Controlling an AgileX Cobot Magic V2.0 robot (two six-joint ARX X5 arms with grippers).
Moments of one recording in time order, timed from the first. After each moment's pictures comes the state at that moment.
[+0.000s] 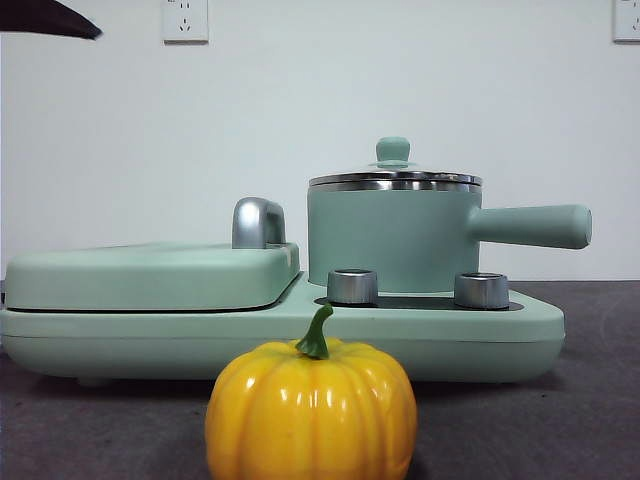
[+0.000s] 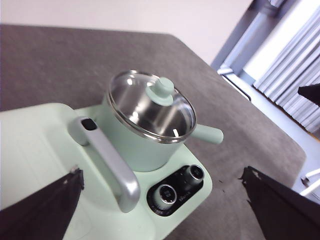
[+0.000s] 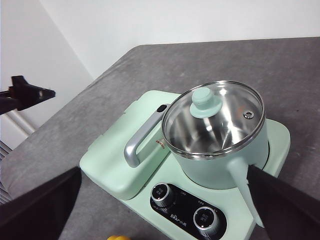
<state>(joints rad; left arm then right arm) -0.25 0.84 0.82 -0.32 0.65 -0.20 0.02 0.60 0.83 -0.58 -0.76 0.16</state>
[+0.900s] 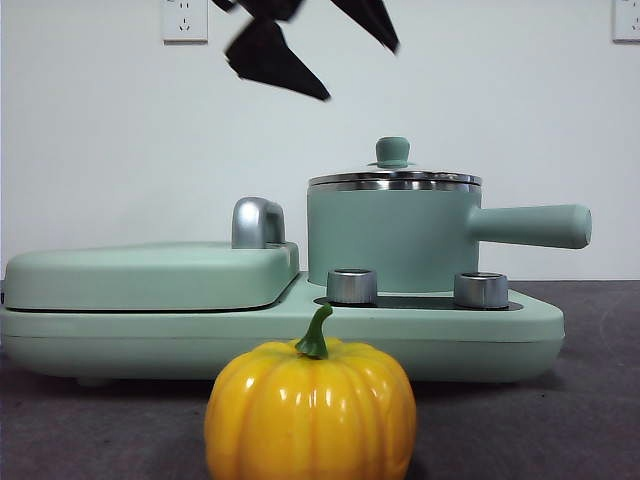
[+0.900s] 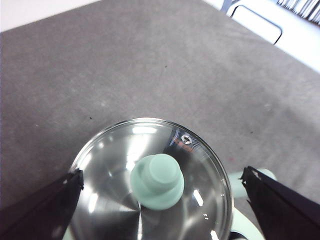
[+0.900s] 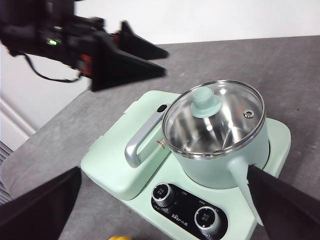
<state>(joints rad) -0.63 1.69 1.56 -0.42 0.29 -0.02 0.02 0.60 0.83 -0.58 -0.76 0.17</state>
